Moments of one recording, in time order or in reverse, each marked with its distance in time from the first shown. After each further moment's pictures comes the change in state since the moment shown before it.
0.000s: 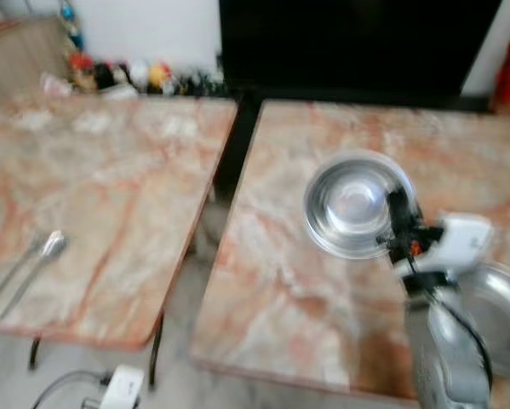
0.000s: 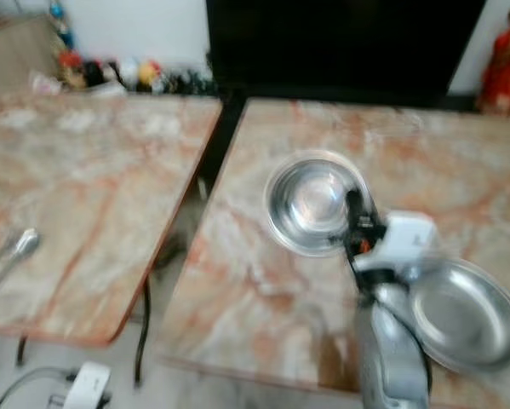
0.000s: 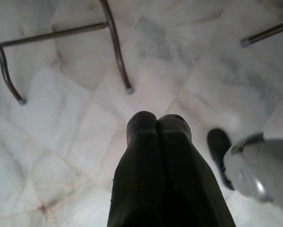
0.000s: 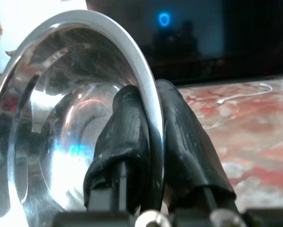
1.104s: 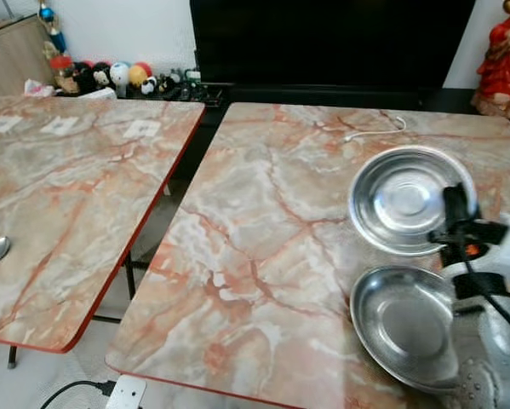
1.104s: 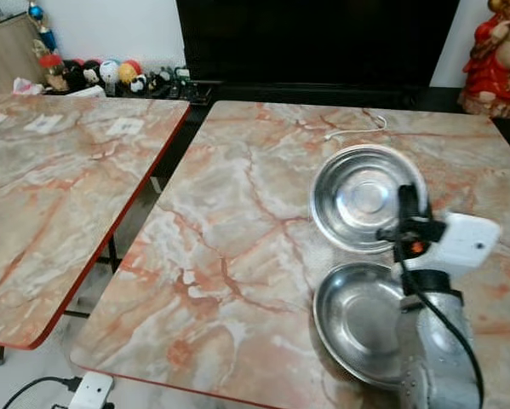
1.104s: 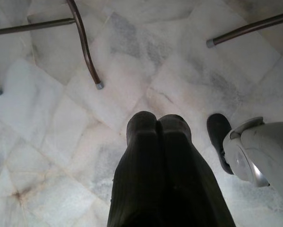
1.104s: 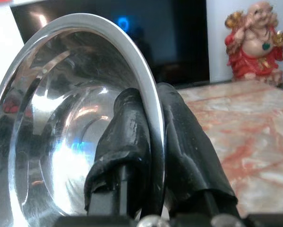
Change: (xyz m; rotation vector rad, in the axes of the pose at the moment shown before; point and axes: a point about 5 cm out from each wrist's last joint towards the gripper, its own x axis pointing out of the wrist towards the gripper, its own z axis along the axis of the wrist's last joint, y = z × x) left arm -0.001 -0.009 -0.008 -0.024 0.038 -0.015; right arm -0.023 -0.043 0.028 -0.065 -0.007 -0.199
